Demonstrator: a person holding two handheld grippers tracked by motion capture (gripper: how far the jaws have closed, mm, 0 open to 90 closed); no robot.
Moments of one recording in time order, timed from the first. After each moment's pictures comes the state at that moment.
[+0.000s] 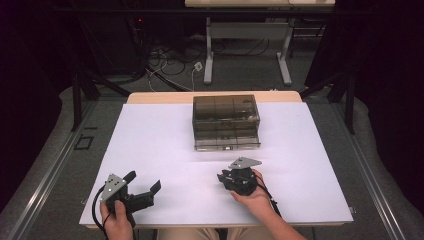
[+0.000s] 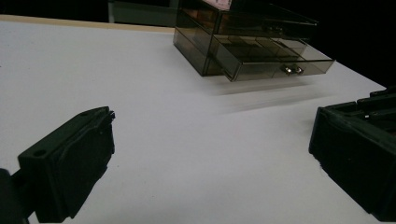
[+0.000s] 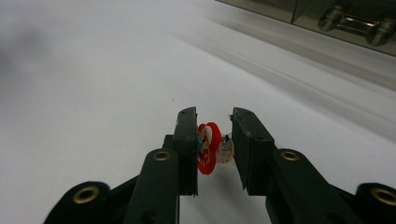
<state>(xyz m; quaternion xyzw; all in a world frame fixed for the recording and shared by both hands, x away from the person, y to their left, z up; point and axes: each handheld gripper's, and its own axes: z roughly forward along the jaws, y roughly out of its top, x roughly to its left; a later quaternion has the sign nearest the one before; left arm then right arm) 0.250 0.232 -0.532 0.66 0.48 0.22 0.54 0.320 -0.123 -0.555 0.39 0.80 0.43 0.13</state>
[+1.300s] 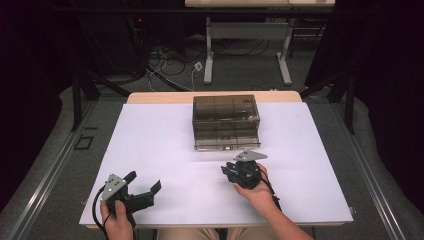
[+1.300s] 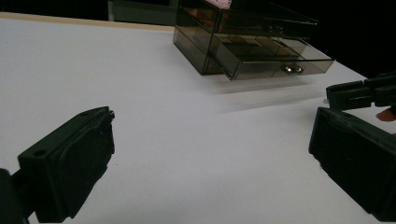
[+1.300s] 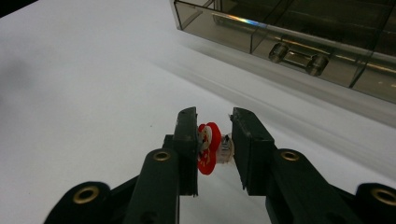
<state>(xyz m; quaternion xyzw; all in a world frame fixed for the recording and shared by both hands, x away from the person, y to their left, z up) 0.250 0.231 -0.533 0.66 0.48 0.21 0.54 0.329 -0.132 -0.536 0.42 0.78 0.44 0.15</state>
